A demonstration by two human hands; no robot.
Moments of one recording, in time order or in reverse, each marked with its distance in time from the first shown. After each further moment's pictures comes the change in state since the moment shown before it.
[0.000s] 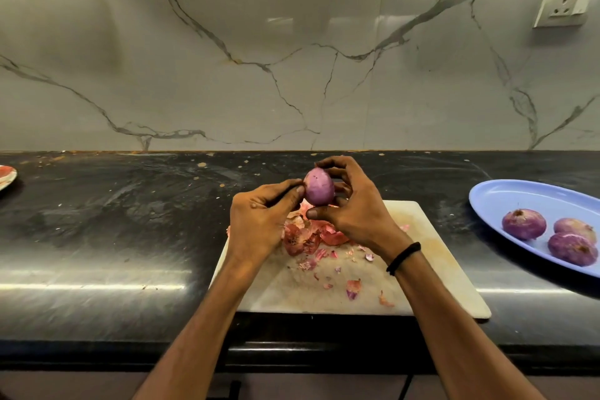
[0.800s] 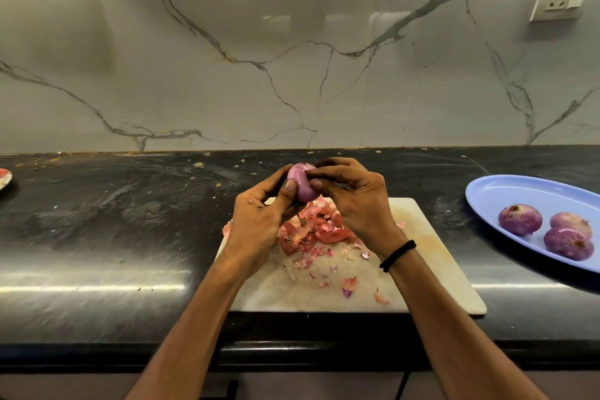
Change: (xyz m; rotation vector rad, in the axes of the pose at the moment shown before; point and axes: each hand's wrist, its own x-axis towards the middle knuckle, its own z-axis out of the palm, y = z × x) left_hand 0.000 0.005 0.004 -0.363 -0.140 -0.222; right_hand 0.002 0.000 0.000 0.121 0.154 -0.123
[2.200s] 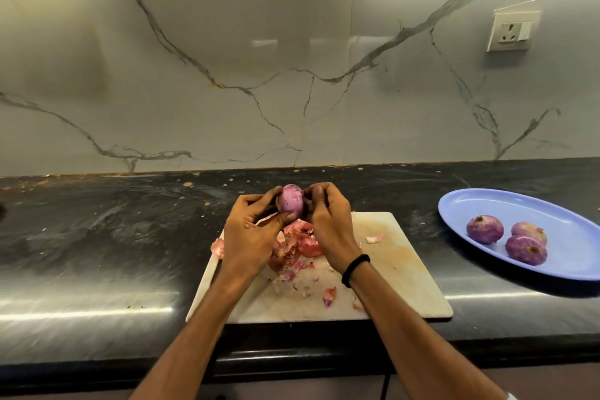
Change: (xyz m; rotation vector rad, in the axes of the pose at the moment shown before) left_hand -0.001 -0.010 0.006 0.449 0.108 0.282; right_hand -0.005 0.005 0.021 0.039 0.205 0.312
